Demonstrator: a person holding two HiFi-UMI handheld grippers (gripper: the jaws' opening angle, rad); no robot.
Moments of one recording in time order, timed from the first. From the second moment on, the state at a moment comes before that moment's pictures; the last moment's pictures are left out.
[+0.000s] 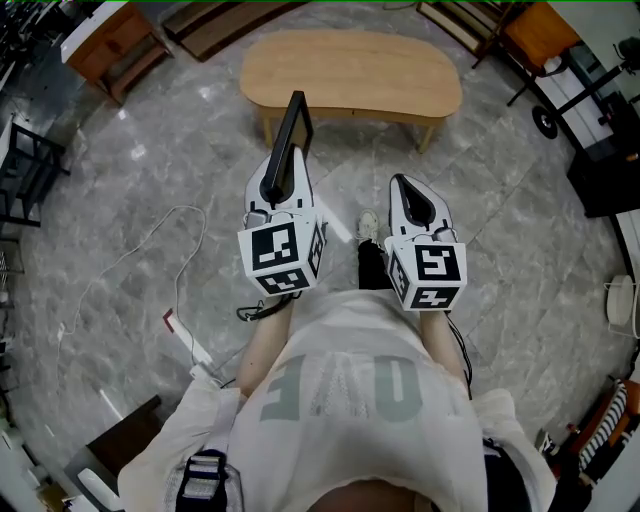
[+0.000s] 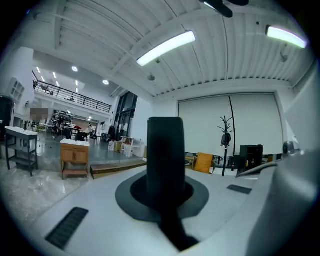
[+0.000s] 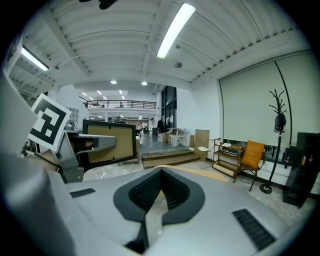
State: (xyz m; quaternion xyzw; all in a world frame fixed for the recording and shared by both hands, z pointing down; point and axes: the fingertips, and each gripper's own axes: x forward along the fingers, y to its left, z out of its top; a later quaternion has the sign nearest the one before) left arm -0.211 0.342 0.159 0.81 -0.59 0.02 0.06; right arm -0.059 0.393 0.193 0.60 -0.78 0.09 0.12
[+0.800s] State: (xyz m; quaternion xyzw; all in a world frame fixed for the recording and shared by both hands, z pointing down) left arm -0.153 0.122 0.144 0.77 -0.64 0.02 0.03; right arm 0.014 0.134 0.177 0.57 -0.82 0.06 0.07
